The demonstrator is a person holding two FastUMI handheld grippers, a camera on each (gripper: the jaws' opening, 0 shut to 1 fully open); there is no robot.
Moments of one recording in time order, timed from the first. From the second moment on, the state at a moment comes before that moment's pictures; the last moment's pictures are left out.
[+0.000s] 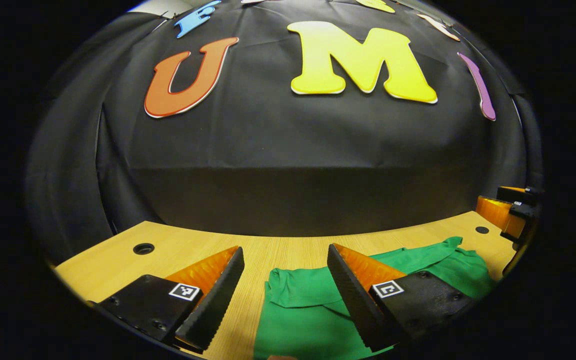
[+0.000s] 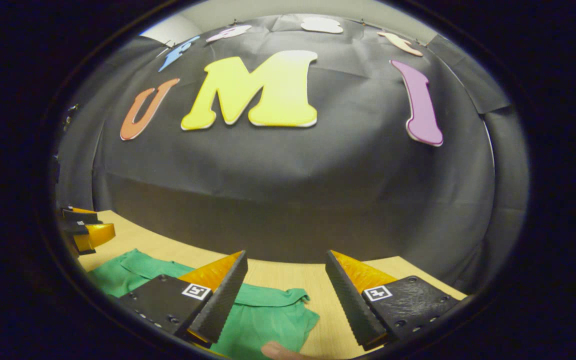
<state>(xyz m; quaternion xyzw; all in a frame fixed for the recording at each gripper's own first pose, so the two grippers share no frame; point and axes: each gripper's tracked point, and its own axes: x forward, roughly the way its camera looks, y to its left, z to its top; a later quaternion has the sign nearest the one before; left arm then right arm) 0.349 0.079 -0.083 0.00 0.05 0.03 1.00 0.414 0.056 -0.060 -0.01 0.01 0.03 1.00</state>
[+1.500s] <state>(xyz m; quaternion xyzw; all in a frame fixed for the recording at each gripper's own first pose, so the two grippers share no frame) -0.073 0.001 0.043 0.00 -0.04 0.00 1.00 -0.065 0.015 -0.006 -0.05 -0.05 0.02 1.00</state>
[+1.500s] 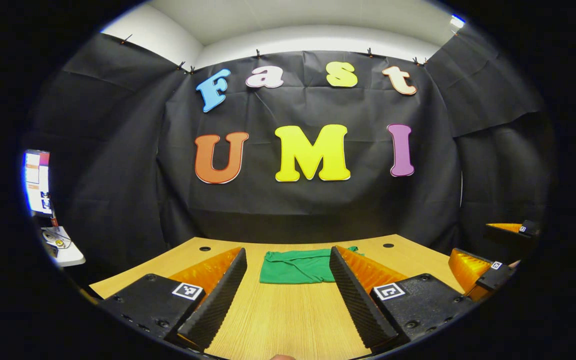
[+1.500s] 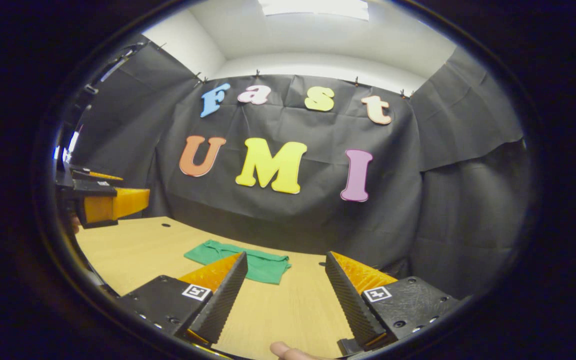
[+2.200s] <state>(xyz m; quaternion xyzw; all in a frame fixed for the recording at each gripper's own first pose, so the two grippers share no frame) -0.067 -0.003 0.020 0.00 -0.02 -0.01 1.00 -0.059 0.020 -0.023 -0.04 -0.01 0.01 1.00</state>
